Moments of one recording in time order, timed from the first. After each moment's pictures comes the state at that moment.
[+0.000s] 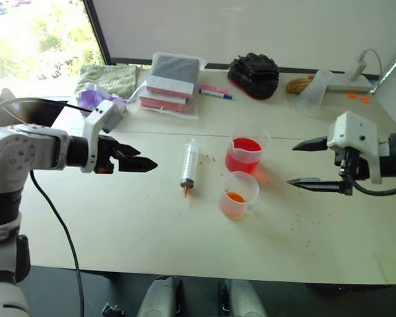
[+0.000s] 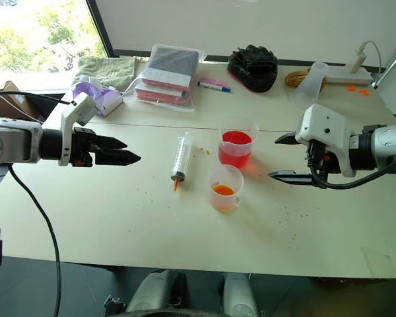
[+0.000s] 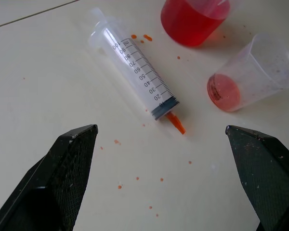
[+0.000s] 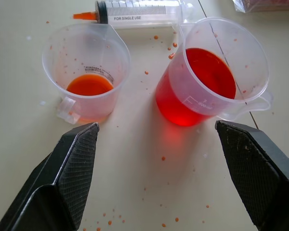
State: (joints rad) left arm -0.76 0.95 0.06 -0.20 -0.82 1.43 -0.83; right arm -0.34 -1.28 -0.18 -0.39 0.55 0.69 1.13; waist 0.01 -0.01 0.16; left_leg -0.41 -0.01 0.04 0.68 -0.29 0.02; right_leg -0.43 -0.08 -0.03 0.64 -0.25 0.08
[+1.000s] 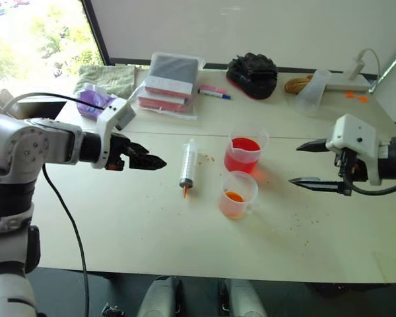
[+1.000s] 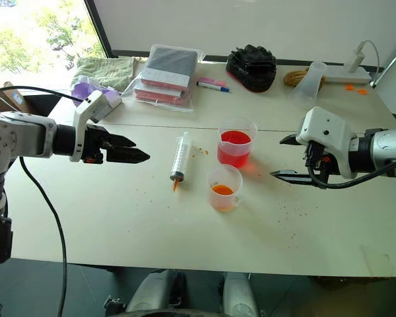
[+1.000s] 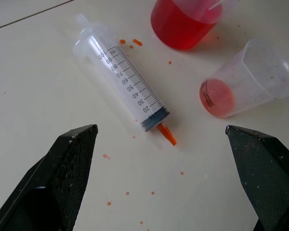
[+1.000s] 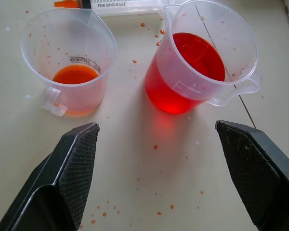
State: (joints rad) left arm -0.91 0.88 -0.02 -0.16 -0.82 1.53 -0.77; right arm -0.34 -1.28 -0.19 -0.42 0.53 0.73 1.09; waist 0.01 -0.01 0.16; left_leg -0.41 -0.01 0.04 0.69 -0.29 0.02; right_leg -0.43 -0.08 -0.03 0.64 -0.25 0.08
